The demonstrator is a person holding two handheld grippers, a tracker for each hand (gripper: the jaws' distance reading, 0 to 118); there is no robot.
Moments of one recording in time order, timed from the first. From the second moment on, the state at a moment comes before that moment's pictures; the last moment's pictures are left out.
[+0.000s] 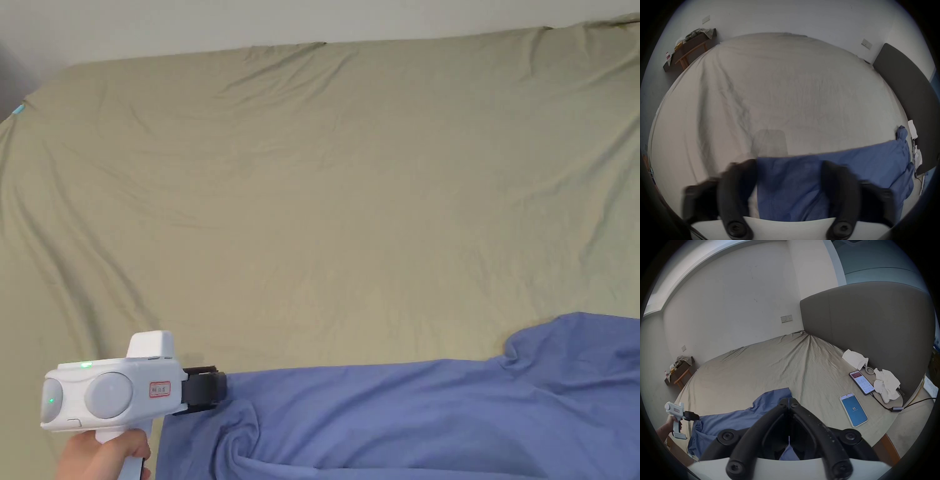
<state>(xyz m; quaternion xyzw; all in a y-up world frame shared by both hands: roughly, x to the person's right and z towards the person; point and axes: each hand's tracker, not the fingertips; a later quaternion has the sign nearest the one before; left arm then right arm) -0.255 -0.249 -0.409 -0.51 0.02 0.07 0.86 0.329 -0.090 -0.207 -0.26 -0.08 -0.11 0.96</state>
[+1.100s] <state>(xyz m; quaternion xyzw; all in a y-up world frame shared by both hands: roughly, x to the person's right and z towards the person) -0.234 -0.185 -0.370 -0.41 0.01 0.11 0.90 0.379 -0.259 -0.488 -0.47 0.04 -0.09 0.88</state>
